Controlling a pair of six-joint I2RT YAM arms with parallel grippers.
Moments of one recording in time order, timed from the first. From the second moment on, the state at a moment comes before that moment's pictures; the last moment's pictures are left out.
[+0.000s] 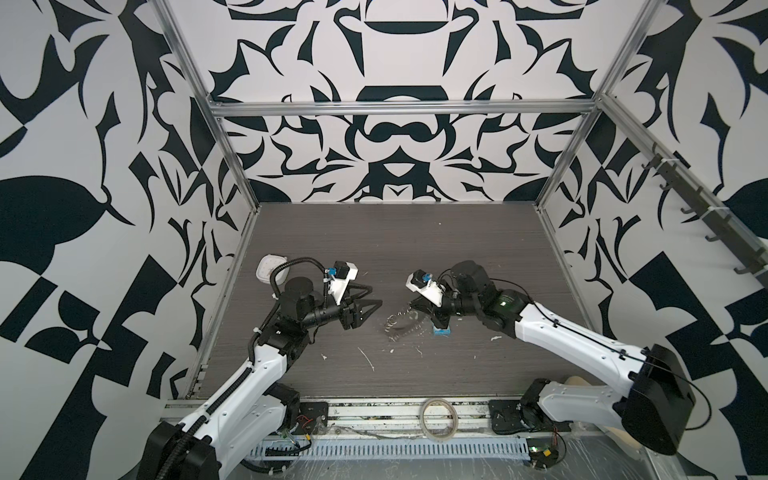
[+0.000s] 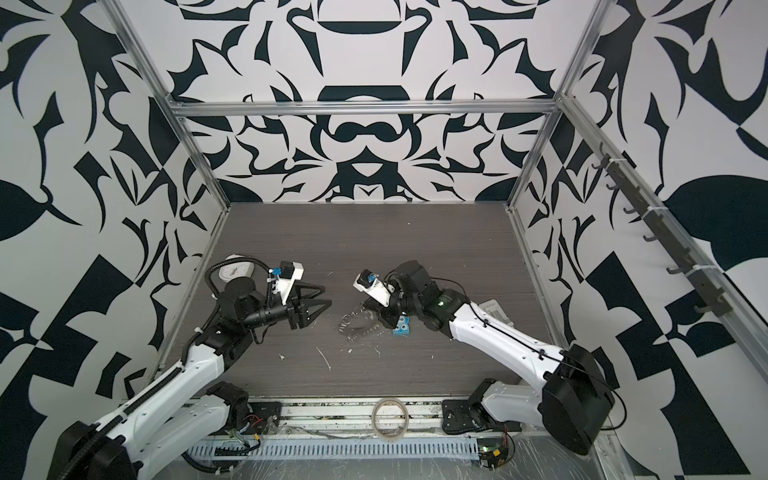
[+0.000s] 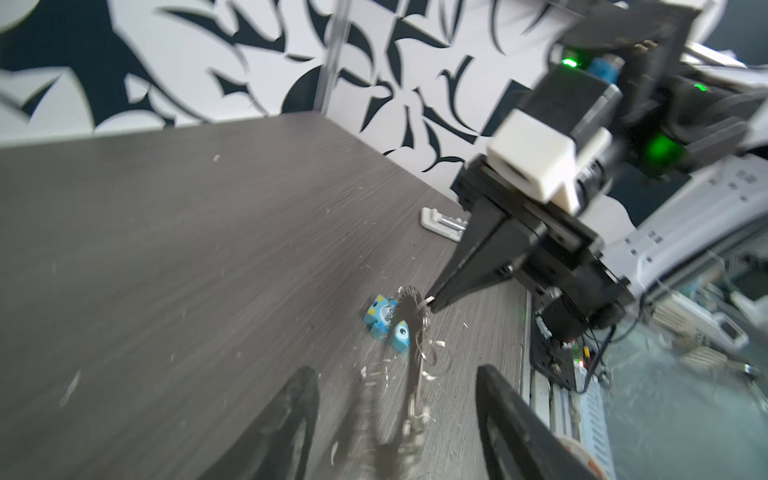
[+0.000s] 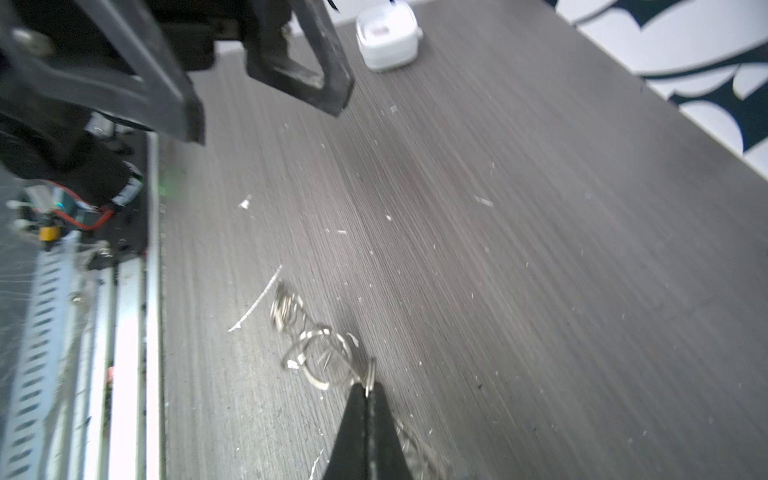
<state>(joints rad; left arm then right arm) -0.41 0.89 0.46 0.23 0.82 -0.19 0.71 1.21 0.85 -0.29 -0.48 -0.31</state>
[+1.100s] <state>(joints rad) -0.57 0.97 0.67 0.16 0.93 0.12 0.69 1.14 1.00 -0.22 -0.78 -0.47</state>
